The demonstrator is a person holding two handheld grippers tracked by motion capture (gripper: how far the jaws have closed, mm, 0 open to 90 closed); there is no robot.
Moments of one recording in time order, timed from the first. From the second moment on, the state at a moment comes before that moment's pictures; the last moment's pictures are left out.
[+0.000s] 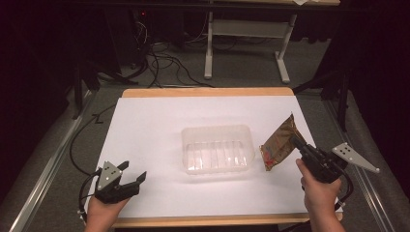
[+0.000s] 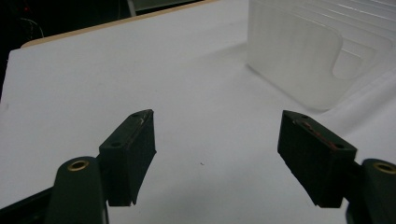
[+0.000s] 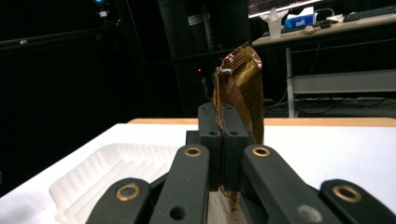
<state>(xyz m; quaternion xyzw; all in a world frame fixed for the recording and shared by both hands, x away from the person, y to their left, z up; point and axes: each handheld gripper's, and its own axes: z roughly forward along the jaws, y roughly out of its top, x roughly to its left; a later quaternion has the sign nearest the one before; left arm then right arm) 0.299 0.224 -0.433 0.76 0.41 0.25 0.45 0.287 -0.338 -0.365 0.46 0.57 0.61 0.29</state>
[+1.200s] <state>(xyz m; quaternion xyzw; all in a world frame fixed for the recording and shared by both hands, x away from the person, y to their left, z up) 0.297 0.226 -0.431 0.75 0.40 0.25 0.45 0.302 -0.288 -0.313 0.42 0.56 0.65 0.30</state>
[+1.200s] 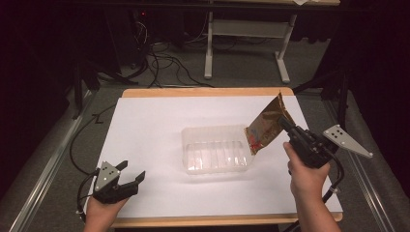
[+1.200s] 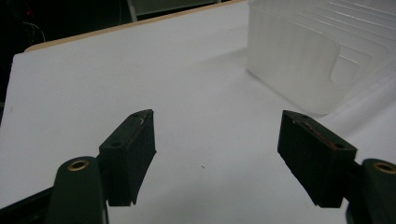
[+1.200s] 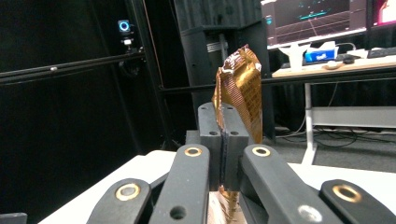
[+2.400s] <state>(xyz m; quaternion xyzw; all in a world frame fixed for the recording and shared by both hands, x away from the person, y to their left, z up) 0.297 0.228 -0.430 0.75 0.40 0.25 0.46 0.342 -0.204 -0.340 0.42 0.60 0.62 0.28</state>
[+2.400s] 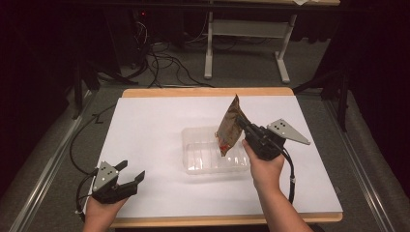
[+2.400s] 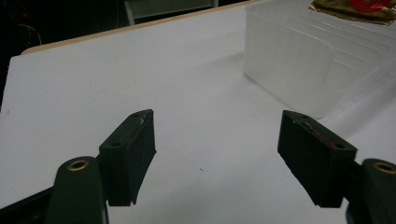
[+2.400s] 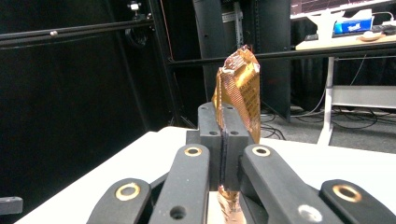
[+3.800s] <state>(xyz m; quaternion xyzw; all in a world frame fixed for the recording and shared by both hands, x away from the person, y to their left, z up) 0.297 0.227 -0.430 0.75 0.40 0.25 0.46 0.349 -0.172 -0.375 0.42 0.65 0.58 0.25</state>
